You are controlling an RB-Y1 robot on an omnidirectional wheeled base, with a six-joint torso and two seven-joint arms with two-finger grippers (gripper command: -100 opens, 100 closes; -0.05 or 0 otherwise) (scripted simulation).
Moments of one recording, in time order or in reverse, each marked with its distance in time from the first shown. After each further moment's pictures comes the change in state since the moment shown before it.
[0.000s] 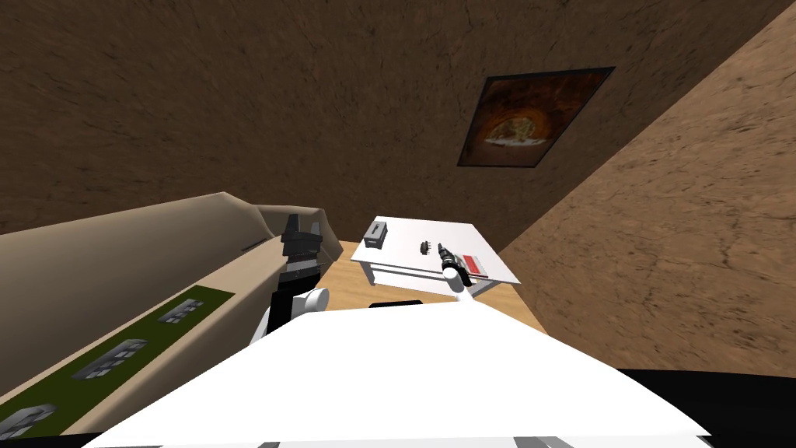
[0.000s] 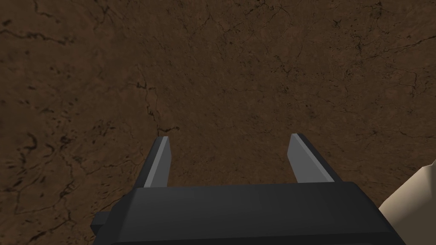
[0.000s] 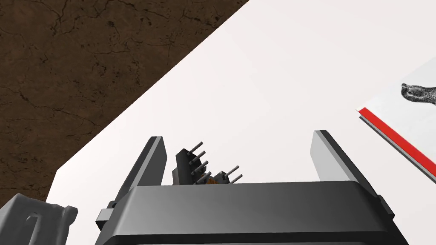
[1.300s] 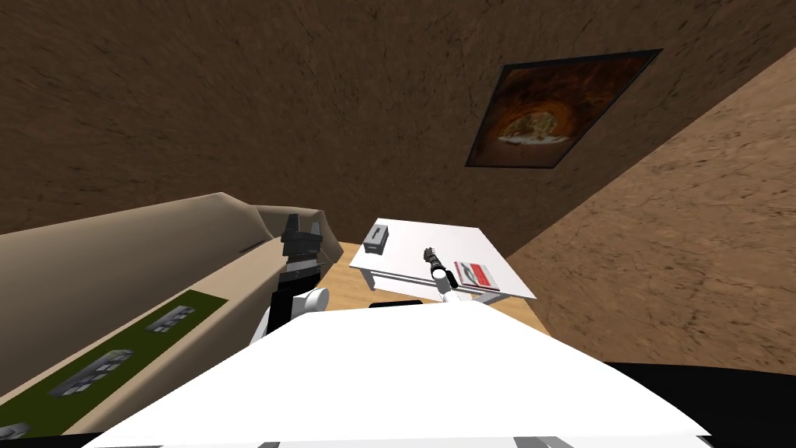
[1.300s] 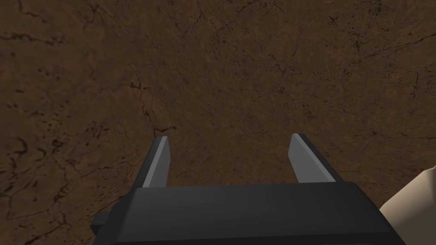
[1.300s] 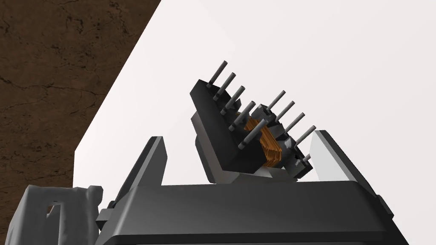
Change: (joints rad) left arm 0.000 0.000 0.000 0.000 0.000 0.000 0.000; right arm -0.080 0.107 -0.001 0.198 -0.081 0.053 -0.077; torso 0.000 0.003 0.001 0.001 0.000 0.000
